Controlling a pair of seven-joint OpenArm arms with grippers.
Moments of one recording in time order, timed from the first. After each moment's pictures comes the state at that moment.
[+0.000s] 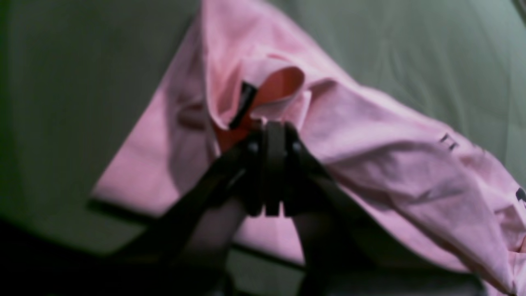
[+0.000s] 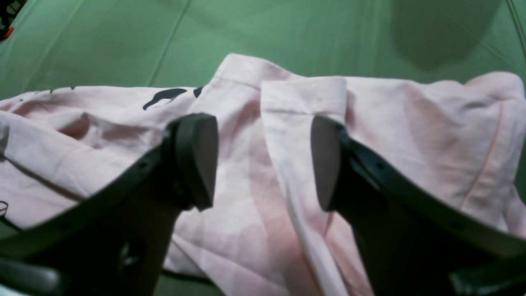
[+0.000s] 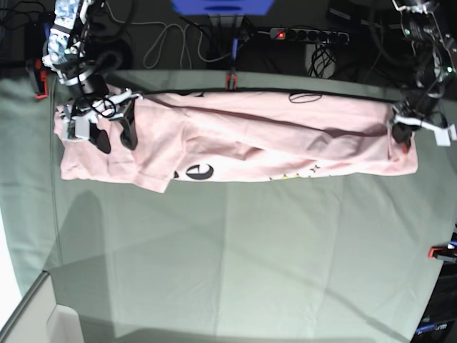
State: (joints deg) left arm 15.9 -12.8 -34.4 76.9 -38.8 -23.6 30.9; right arm -22.0 -2.0 25.8 88.0 5.6 39.5 -4.7
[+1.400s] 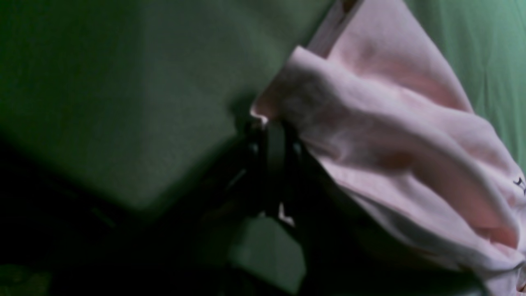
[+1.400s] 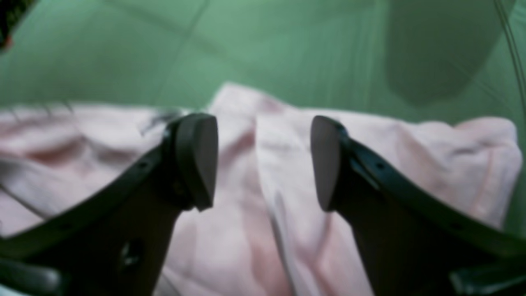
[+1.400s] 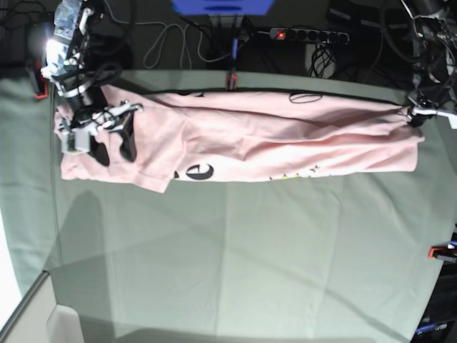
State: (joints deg) left arm 11.4 -17.0 -39.6 60.6 -39.4 -24.0 29.9; right arm -18.8 -2.0 25.9 87.6 -0.9 39.5 -4.6
